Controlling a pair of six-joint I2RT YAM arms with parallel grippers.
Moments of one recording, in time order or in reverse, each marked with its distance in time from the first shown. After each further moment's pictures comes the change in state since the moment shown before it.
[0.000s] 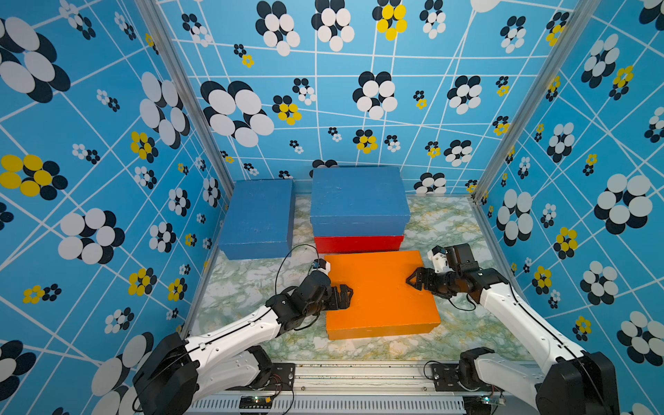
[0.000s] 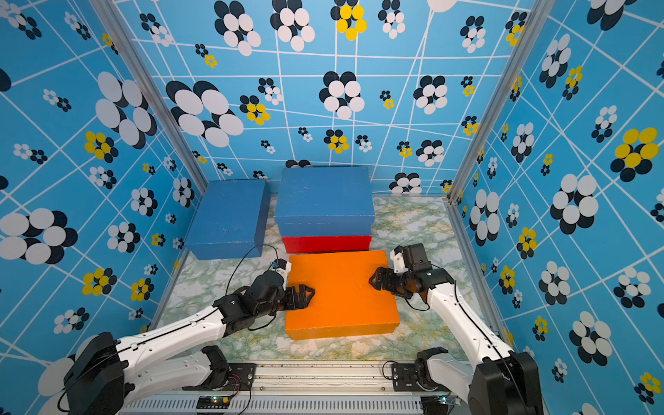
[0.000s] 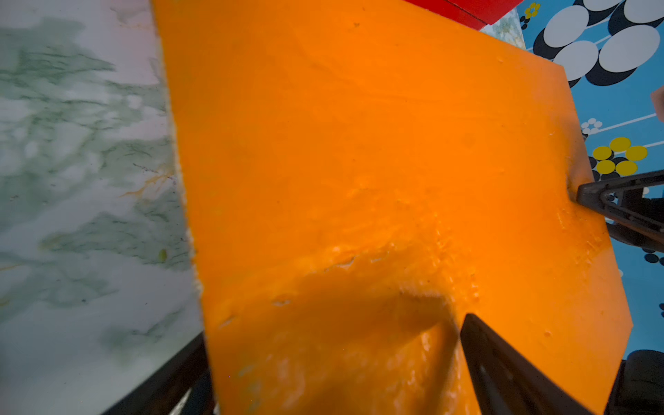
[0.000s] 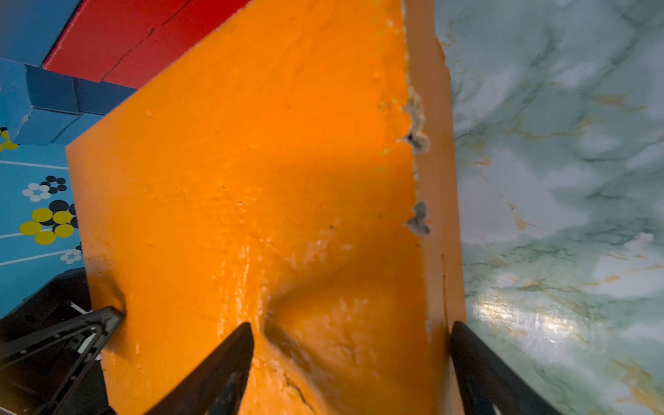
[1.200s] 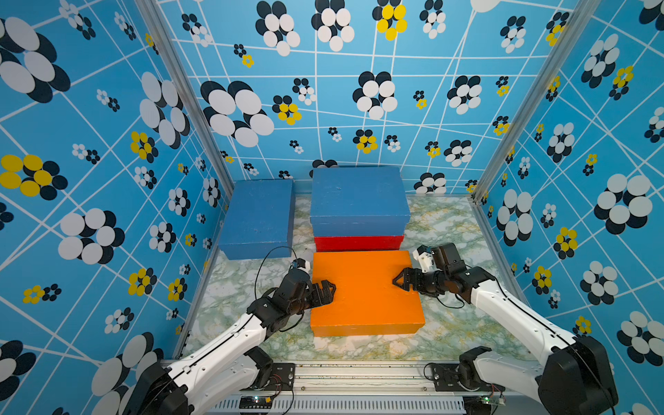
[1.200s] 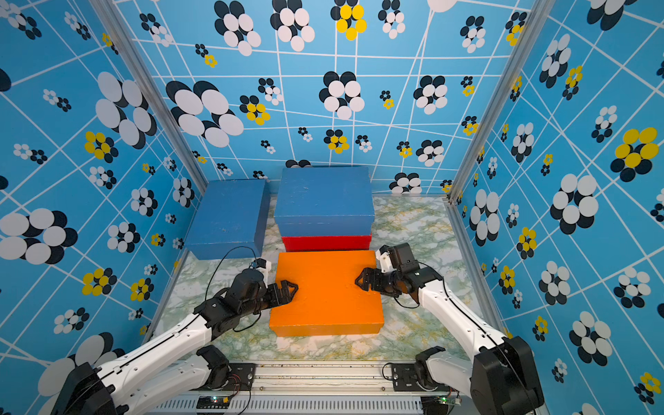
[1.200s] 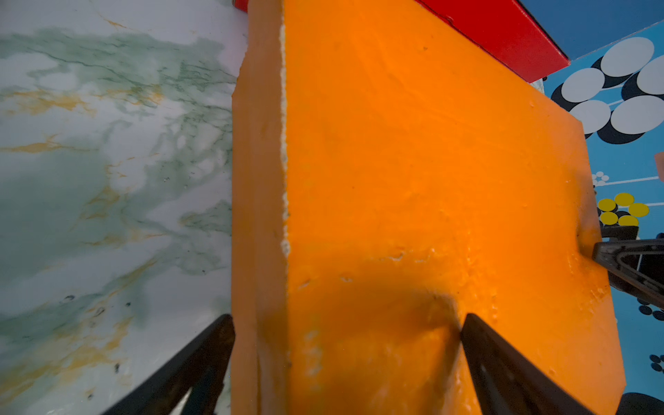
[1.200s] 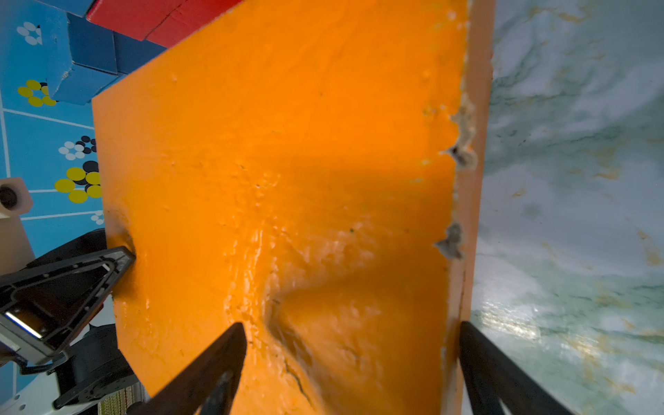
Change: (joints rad) left arm 0.192 -0.158 -0.075 -0.089 0.083 0.003; right arm 0.129 0.065 0.010 0.094 -0.026 0.048
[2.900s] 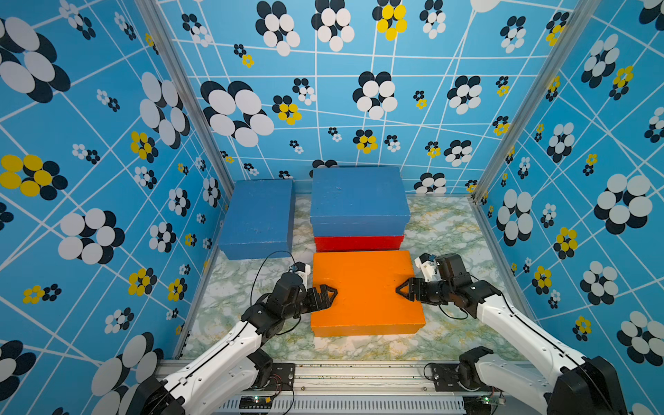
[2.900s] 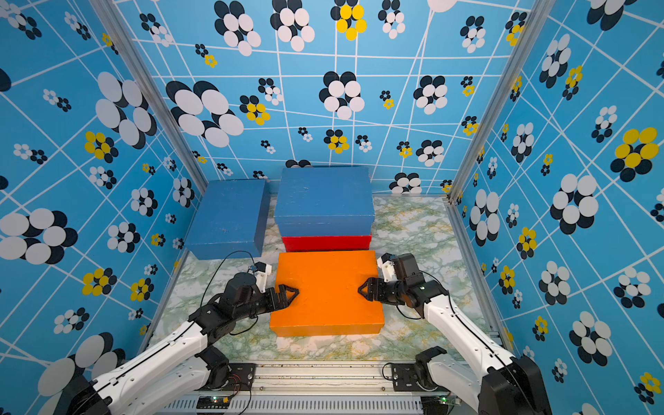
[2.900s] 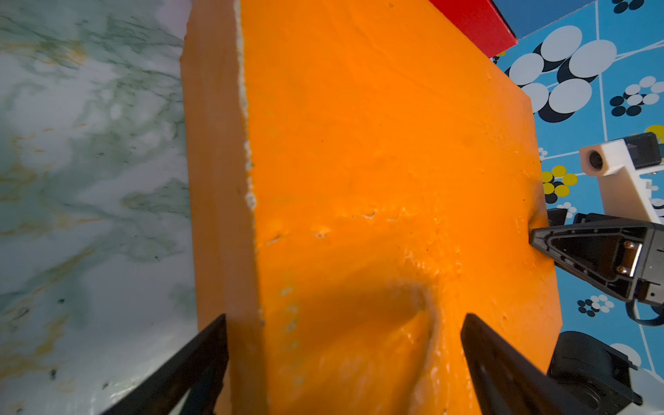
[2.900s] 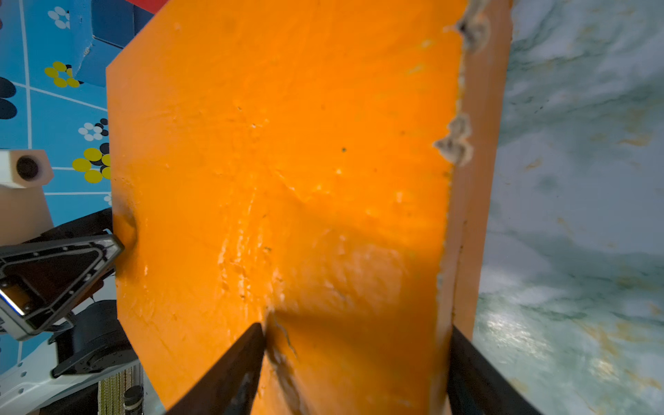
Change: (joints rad) left arm 0.043 -0.089 -0.074 0.063 0.171 -0.001; right arm 0.000 -0.135 -0.135 0.061 -0.044 -0.005
